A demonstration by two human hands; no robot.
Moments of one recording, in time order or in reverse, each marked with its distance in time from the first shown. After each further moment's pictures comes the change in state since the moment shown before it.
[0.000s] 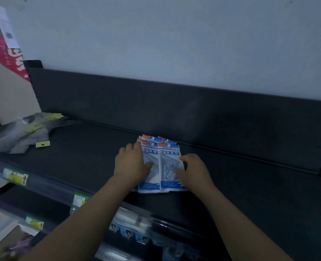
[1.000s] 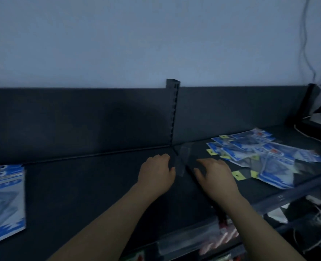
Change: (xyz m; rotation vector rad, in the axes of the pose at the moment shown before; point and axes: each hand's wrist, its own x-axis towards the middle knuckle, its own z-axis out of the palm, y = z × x) left_hand -0.098 0.352 0.096 -0.300 -0.307 0.798; right_hand -0.167 0.222 -0.240 -0.589 0.405 0.408
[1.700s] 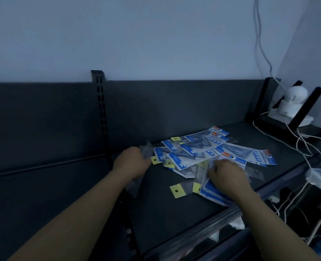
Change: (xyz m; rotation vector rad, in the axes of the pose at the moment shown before) left_hand 0.146 0.097 0.088 -0.133 -0.131 -0.229; right_hand 0.059 0.240 -0.014 -0.051 -0.133 0.346
